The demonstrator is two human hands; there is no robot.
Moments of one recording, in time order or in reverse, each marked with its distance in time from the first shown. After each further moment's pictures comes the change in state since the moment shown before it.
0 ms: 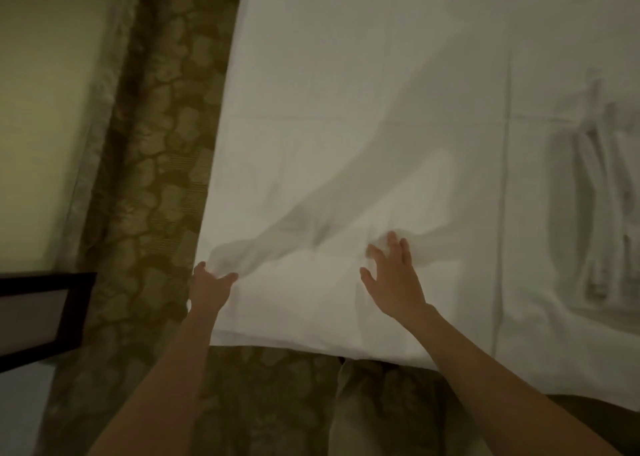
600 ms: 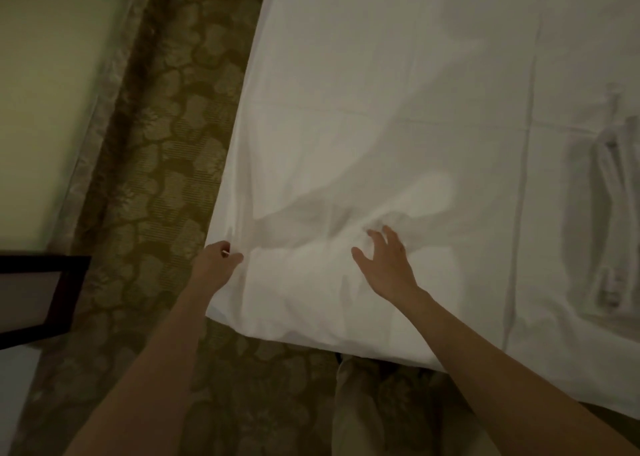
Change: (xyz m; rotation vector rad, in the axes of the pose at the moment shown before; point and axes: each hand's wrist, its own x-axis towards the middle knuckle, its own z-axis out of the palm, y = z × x) left_hand -0.004 0.020 -0.025 0.232 -0.119 0.233; right_hand 0.001 -0.049 -0.008 0.226 -0.007 0.055
